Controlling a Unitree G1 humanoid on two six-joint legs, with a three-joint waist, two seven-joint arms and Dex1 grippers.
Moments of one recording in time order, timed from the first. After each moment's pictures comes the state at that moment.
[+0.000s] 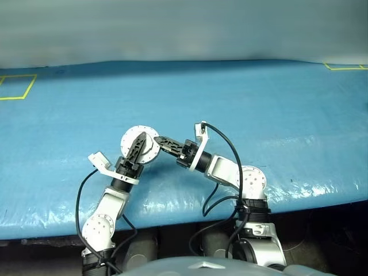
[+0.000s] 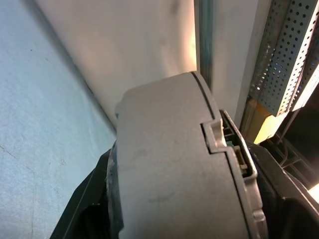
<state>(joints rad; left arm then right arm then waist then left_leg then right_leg) 0.10 -0.06 0.23 -0.19 -1.20 0.51 -0.50 -0.37 0.12 -0.15 0.03 1.15 1.12 0.25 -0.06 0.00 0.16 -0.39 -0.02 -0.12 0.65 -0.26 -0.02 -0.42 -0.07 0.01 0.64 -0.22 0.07</state>
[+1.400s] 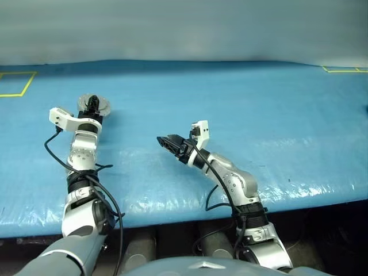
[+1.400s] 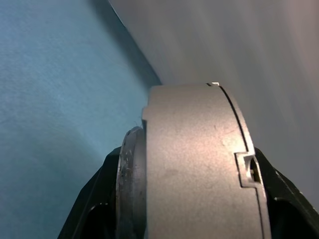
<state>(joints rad) -0.65 0.22 0.60 0.60 -0.90 0.23 -0.13 -0.33 0.04 0.10 0.00 0.57 0.63 0.45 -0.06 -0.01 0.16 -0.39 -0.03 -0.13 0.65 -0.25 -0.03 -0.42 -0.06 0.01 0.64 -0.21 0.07</state>
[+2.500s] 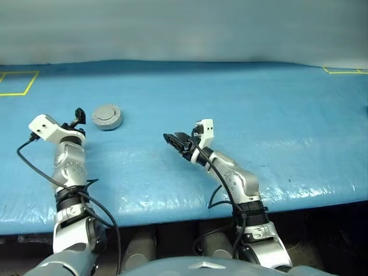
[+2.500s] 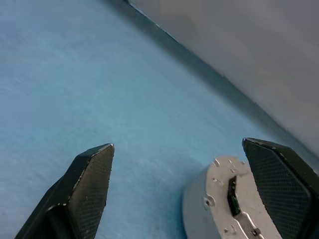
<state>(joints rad) -0.41 0.27 0.53 0.31 -0.56 0.16 -0.01 -0.35 0.04 0.08 0.05 0.48 0.57 0.41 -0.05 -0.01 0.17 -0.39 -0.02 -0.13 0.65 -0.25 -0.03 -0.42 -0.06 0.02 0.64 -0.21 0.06</state>
